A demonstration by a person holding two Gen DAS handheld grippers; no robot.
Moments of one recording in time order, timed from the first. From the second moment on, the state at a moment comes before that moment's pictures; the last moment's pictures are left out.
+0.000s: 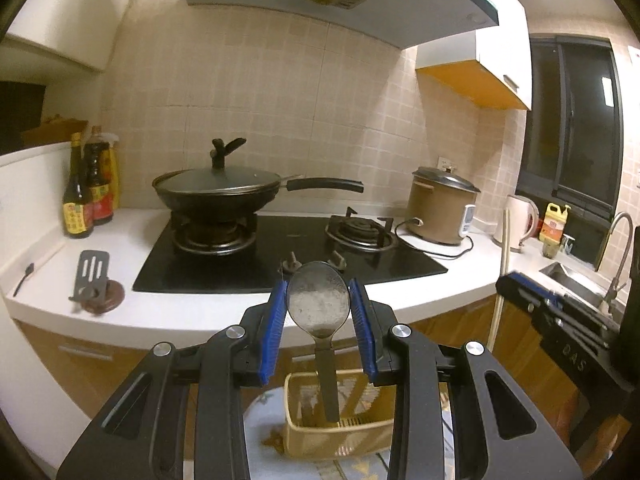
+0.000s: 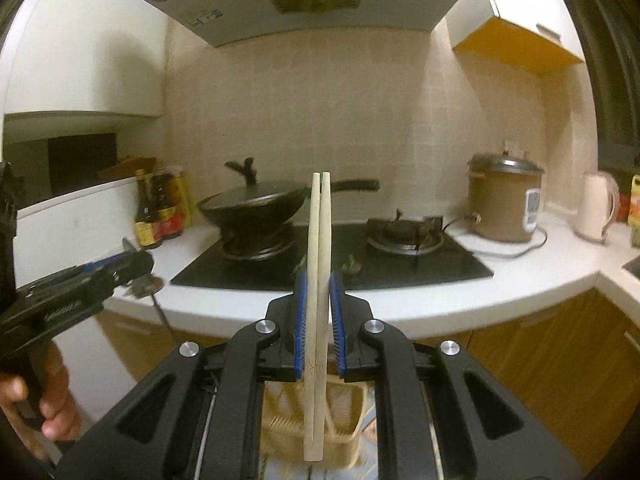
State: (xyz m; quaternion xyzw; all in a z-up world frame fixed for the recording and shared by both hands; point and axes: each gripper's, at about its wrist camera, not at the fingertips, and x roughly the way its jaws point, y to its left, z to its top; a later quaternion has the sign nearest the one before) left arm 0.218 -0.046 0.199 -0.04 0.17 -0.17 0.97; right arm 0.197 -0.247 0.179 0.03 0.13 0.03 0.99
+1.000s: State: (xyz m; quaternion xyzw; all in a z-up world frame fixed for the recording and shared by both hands) left arm 0.241 -0.072 0.121 -0.05 0.24 -0.24 0.94; right arm 0.213 -0.261 0.089 0.05 0.21 0.07 0.97
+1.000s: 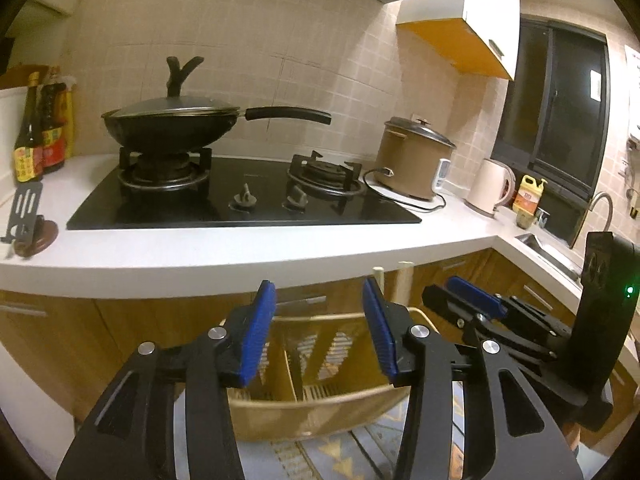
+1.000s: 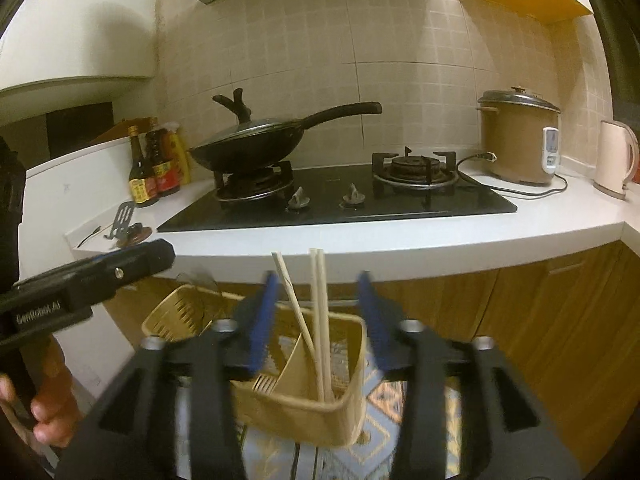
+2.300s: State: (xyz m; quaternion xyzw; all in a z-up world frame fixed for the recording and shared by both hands) left arm 0.094 0.019 -0.008 -0.10 0.45 -0.17 0.87; right arm 0.095 -0.201 -0.030 0.04 0.49 0.15 0.86
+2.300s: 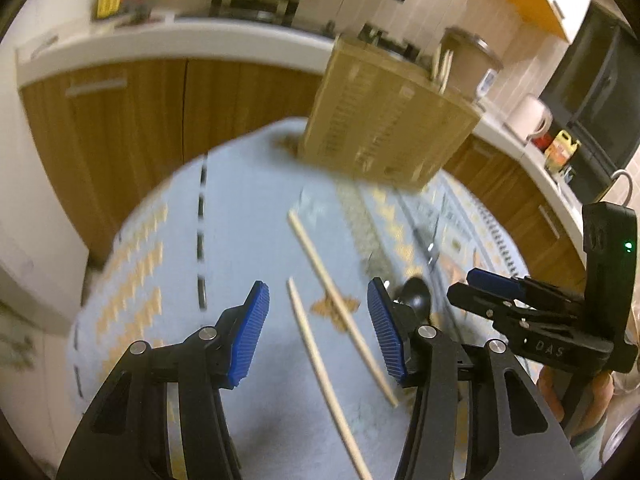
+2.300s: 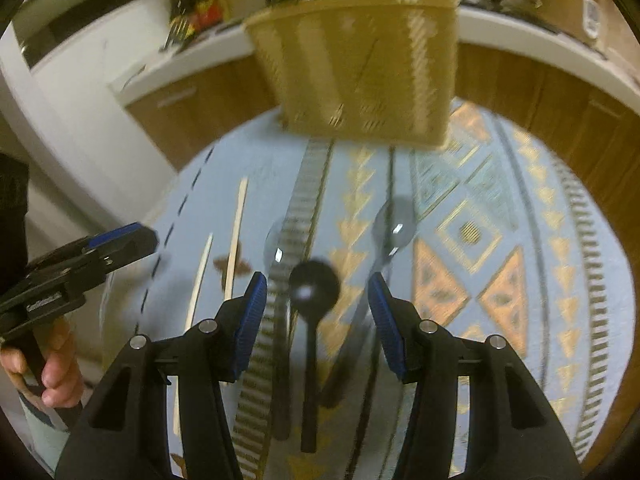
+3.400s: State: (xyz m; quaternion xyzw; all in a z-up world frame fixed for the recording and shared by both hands) left arm 0.086 -0.018 -0.051 0.00 0.50 -0.14 0.86; right arm 0.089 -0.169 -0.062 -0.05 0.52 0.10 0.85
